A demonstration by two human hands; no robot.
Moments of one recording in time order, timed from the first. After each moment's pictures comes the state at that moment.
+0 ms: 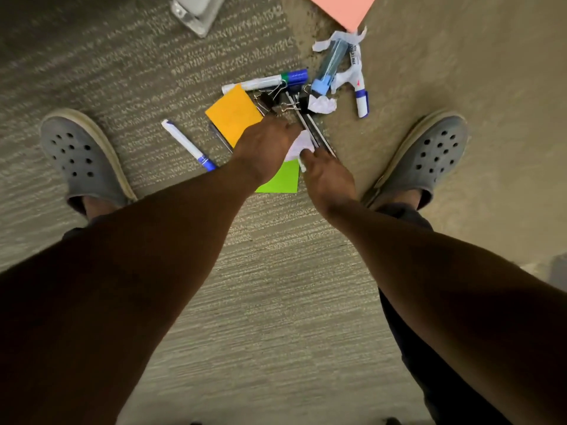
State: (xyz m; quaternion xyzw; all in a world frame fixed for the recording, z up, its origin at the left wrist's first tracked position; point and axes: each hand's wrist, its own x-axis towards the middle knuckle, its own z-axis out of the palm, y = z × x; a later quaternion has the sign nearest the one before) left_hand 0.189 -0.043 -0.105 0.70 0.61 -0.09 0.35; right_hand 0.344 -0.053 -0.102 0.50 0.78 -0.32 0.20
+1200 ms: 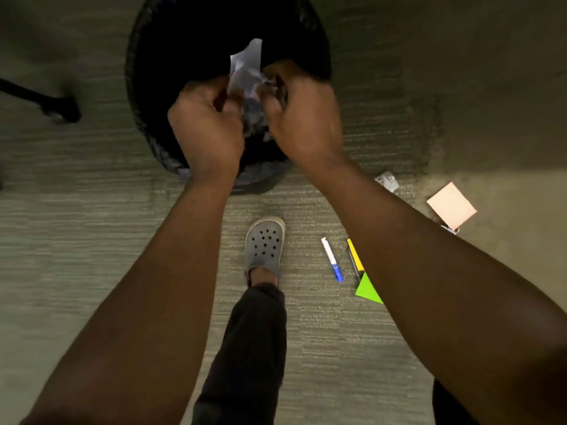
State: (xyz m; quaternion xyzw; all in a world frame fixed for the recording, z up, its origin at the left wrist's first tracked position) left_hand -0.209 0.034 0.165 0.26 0.91 0.32 0.10; right_hand -0.115 0.112 0.161 0.43 0.79 -0.41 -0.15
